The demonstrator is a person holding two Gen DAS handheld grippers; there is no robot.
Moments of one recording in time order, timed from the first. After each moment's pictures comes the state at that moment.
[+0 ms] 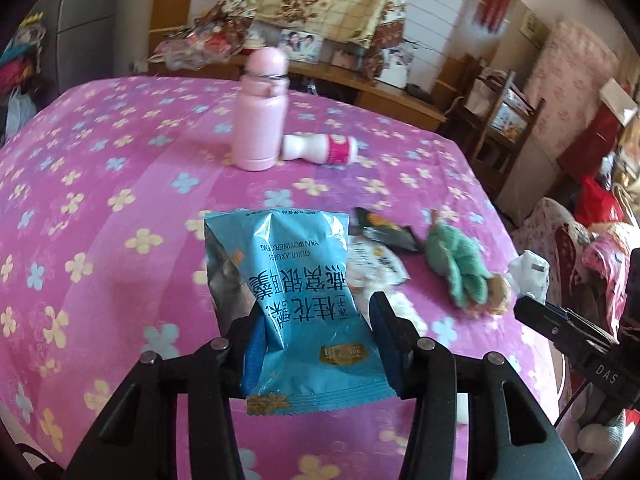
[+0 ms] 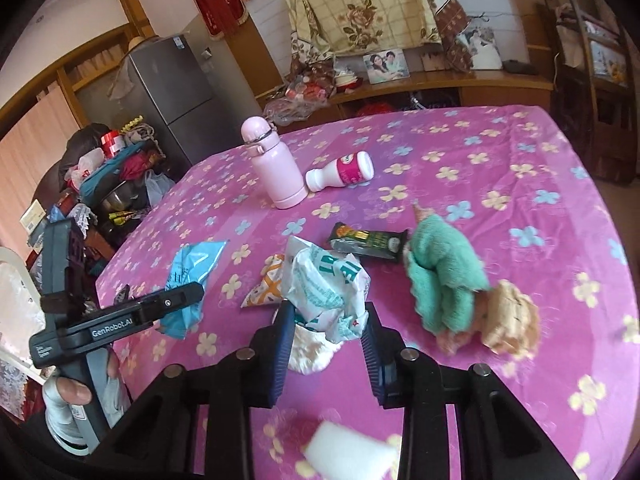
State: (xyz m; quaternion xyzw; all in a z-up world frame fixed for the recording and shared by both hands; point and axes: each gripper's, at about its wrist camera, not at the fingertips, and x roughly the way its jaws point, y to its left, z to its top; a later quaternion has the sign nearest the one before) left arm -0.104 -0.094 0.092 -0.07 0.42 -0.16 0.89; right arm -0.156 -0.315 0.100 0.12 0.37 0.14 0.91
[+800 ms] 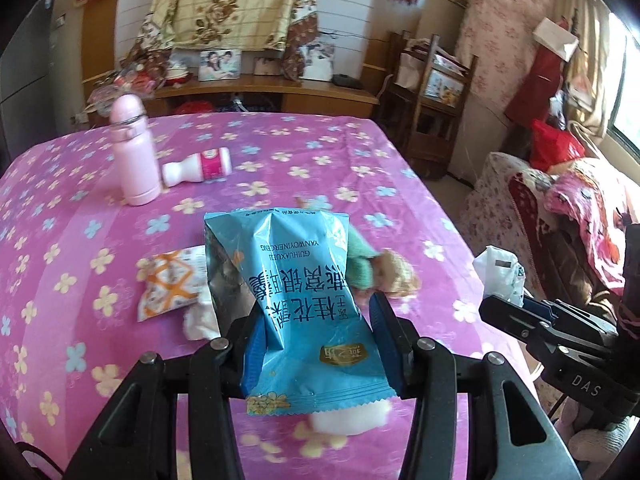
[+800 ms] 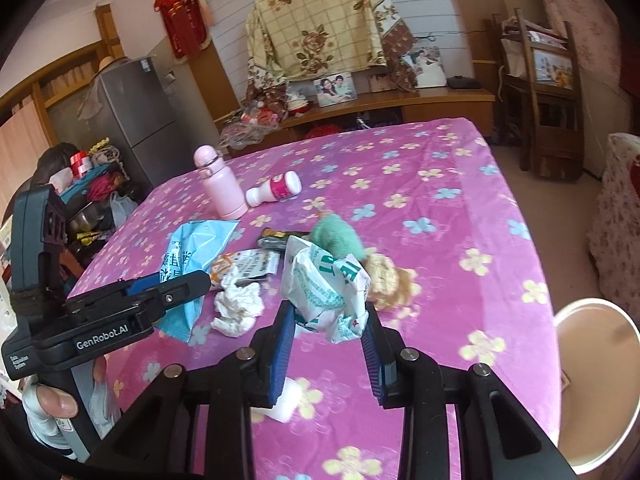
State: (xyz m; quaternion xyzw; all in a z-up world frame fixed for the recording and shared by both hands) left arm -0.152 -0.222 0.114 0.01 0.39 -0.24 0.89; right arm -0.227 -0.395 0.110 0.13 0.35 0.05 0.93
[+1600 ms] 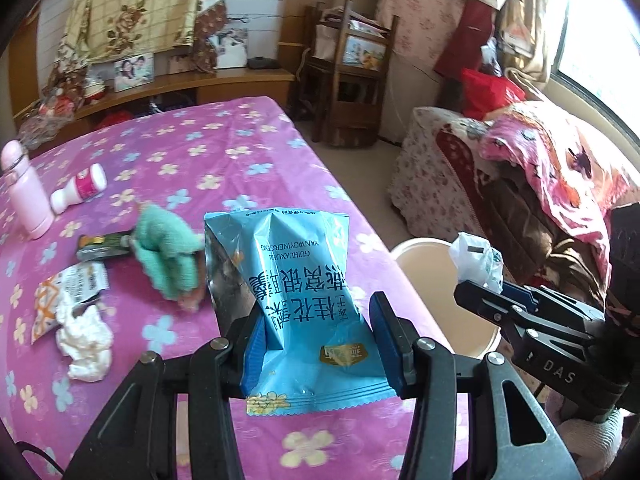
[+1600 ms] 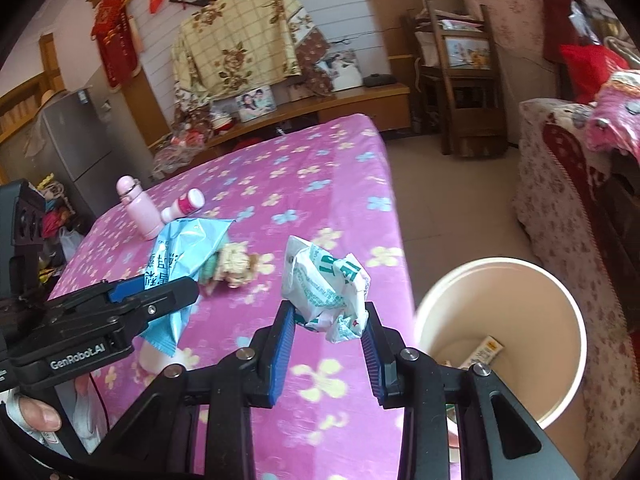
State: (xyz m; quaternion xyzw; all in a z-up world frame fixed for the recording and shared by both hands) left arm -0.196 -0.355 0.106 0.06 0.40 -0.35 0.85; right arm -0.294 -0.507 0.097 0.16 0.34 -0.07 0.92
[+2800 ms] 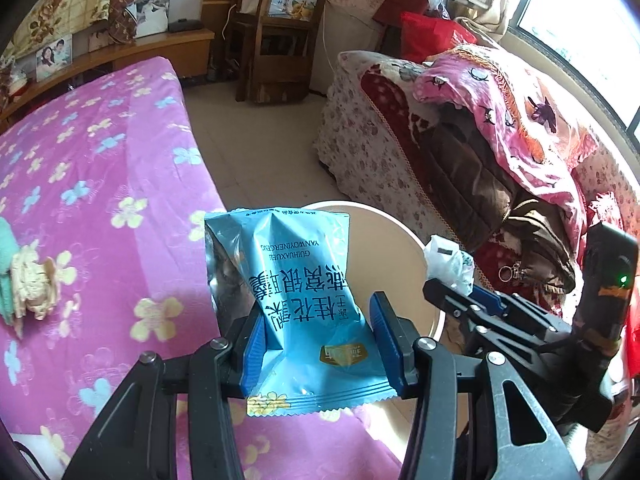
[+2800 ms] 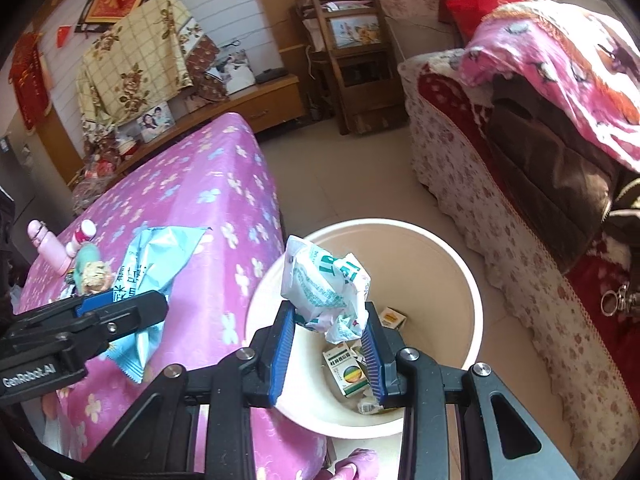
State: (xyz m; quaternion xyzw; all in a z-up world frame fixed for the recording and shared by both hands) left arm -0.219 -0.497 0.061 0.08 0.46 -0.44 0.77; right arm -0.347 -0.633 0.041 0.21 0.36 -0.21 0.88
